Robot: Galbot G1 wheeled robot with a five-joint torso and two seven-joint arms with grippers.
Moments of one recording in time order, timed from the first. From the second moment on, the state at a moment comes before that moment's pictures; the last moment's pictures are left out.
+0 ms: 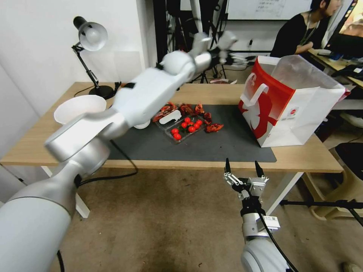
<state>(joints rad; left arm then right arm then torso) -0.18 -1.34 0.46 -0.96 -0.81 0.04 0.44 -1.56 1.29 0.28 2.03 0.14 0.24 0.37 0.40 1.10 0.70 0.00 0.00</state>
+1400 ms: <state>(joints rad) 0.78 -0.81 -0.23 -1.74 -0.68 0.06 -0.02 -1.56 1.29 0.27 2.03 0.14 0.24 0.37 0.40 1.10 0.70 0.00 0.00</state>
